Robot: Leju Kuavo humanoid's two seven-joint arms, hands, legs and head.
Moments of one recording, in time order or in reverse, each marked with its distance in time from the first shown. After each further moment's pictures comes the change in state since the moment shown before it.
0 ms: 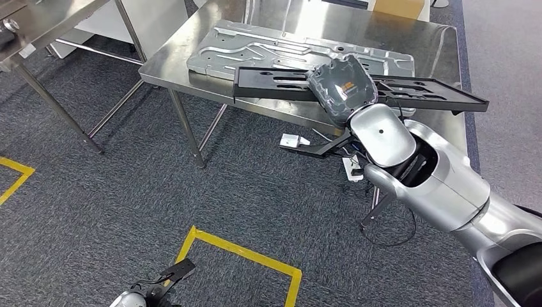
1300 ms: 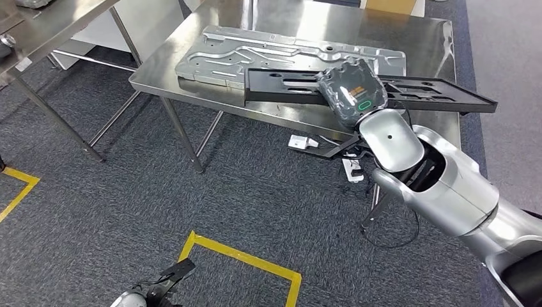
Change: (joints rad) left arm -0.001 0.005 0.000 0.018 0.013 0.010 -0.032; right arm 0.027 -0.033 -0.001 -0.015 0.027 -0.031 0.018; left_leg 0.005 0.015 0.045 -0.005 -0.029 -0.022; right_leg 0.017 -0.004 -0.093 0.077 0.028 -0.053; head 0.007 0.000
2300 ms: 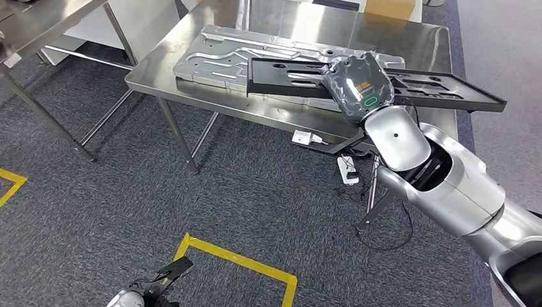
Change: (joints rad) left arm -0.016 -0.012 0.000 0.016 0.009 -0.001 -0.002; right arm 0.002 -0.022 -0.027 -0.023 0.031 0.004 -0.011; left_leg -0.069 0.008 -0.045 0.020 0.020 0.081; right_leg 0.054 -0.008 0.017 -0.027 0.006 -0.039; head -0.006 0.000
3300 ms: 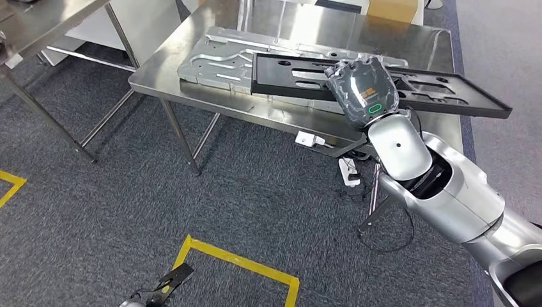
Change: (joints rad) left arm 0.032 -0.041 0.000 0.050 0.016 0.071 -0.034; right arm 0.063 -0.012 -0.034 -0.019 0.093 -0.060 0.007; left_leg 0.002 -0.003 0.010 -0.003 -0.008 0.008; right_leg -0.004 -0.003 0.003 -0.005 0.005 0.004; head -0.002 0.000
